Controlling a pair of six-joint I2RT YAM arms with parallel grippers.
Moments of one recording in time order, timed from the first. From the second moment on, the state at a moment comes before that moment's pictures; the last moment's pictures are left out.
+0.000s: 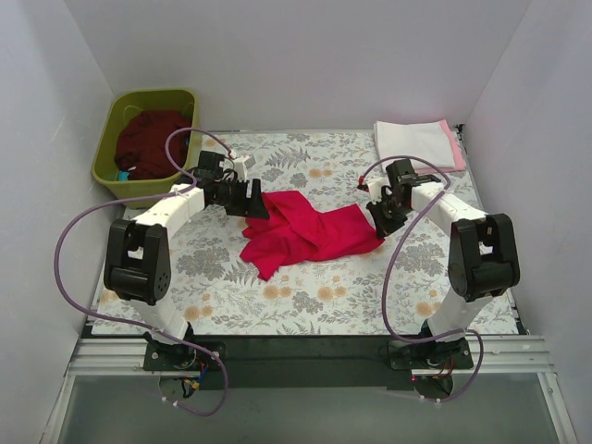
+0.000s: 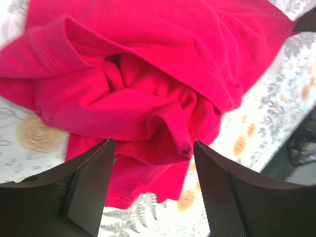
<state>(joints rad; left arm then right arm) -0.22 1.71 1.20 -0.44 0.61 -0.07 0.24 1.72 1.16 -0.74 -0.28 -0.39</state>
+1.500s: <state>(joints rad) -0.03 1.88 1.69 -0.55 0.42 0.24 0.14 1.27 0.84 -0.98 -0.13 -0.97</state>
